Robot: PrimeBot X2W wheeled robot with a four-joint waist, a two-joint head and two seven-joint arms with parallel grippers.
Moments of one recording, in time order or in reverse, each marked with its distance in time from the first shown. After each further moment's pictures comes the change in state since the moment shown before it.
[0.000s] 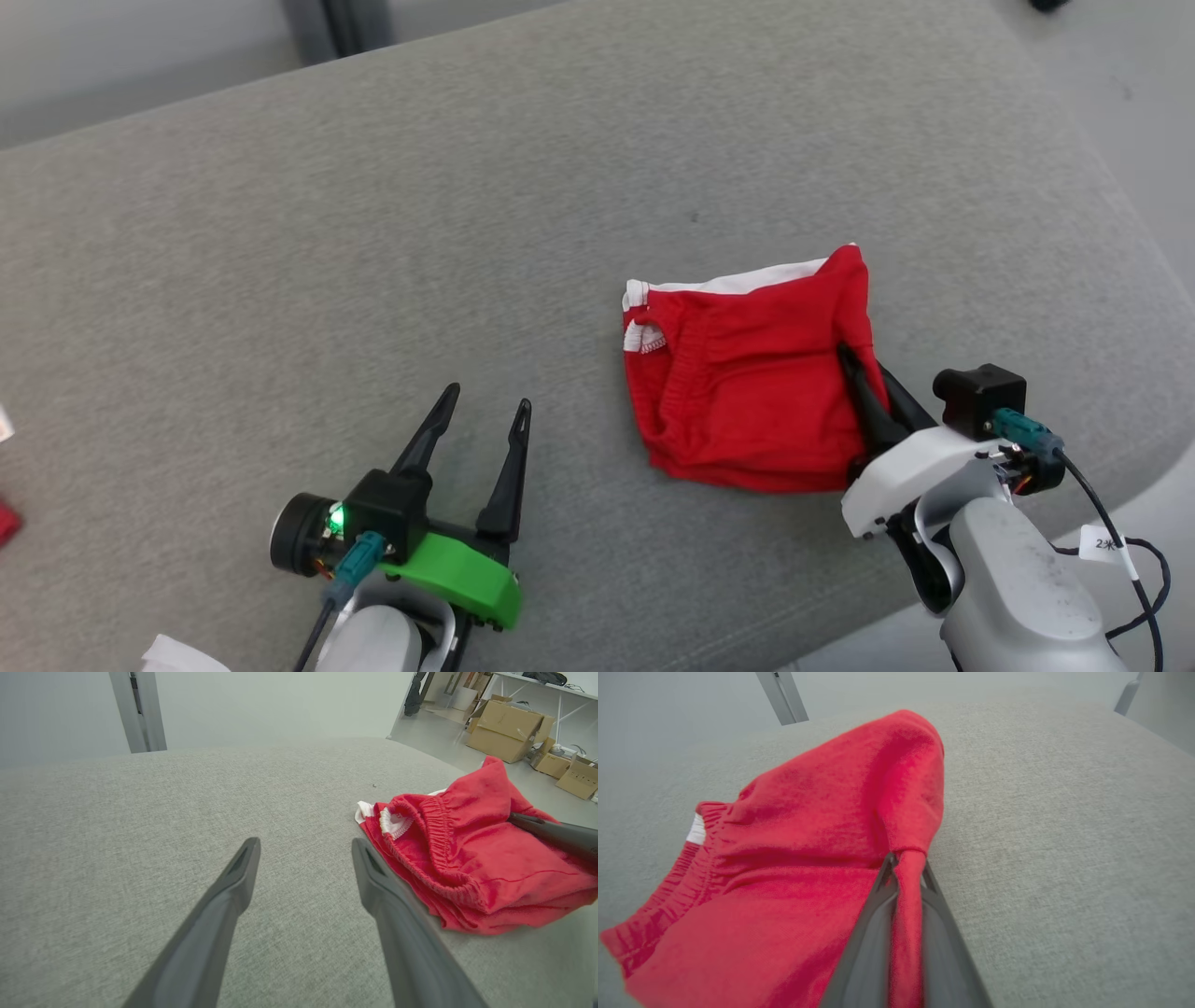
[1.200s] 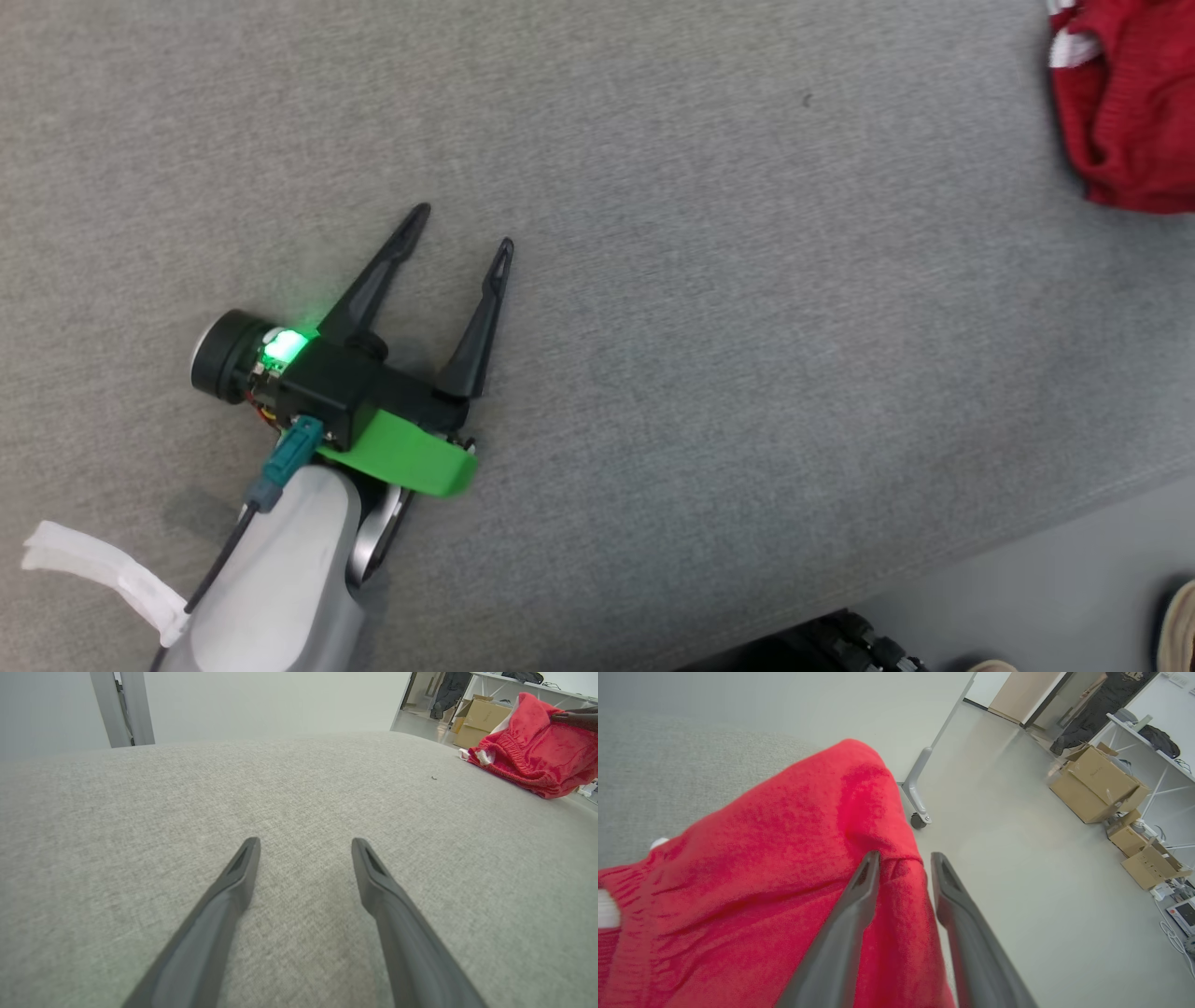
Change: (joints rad) left arm -0.227 0.148 -0.047 -0.112 0.010 -0.008 -0.004; right arm -0.523 -0.302 -0.611 0.229 -0.474 0.000 0.034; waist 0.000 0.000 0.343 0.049
